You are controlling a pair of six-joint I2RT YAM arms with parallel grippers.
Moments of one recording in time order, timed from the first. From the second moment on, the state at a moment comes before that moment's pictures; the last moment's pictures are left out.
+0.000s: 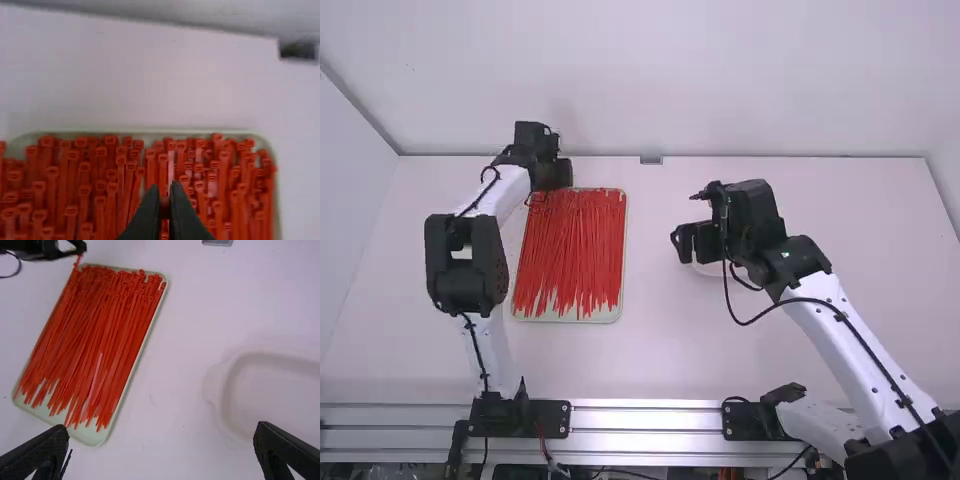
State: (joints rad) left arm 0.02 2.07 1.64 -0.46 0.20 -0.14; right arm 0.41 1.22 1.09 -0.67 -0.20 0.18
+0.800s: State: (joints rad) left arm 0.01 1.64 1.65 -0.40 0.54 -0.13; right arm 0.45 1.22 1.09 -0.35 -0.37 0.16
